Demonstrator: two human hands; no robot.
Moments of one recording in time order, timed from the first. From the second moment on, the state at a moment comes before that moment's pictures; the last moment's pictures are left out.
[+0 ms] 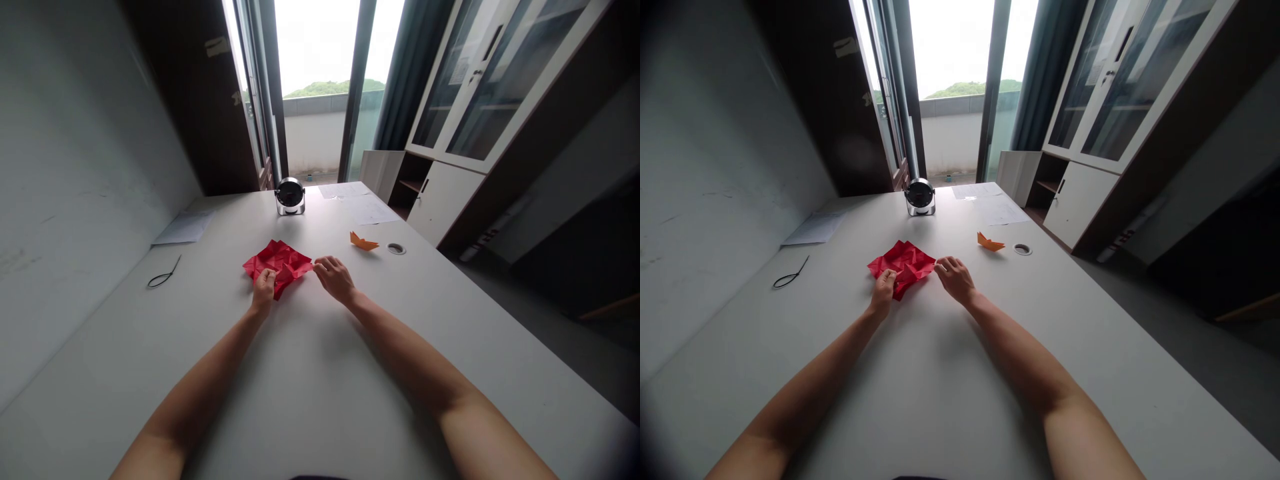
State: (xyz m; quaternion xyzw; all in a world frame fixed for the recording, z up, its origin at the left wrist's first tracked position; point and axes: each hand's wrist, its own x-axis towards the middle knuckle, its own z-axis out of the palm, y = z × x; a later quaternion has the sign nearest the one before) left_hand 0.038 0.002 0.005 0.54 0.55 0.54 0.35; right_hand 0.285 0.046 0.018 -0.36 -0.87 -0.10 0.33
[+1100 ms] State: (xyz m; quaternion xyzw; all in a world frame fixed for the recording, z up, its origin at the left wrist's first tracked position) left_hand 0.040 -0.003 0.033 0.37 0.30 0.62 0.62; right_hand 0.274 0.039 0.019 -0.33 -0.84 0.06 0.42
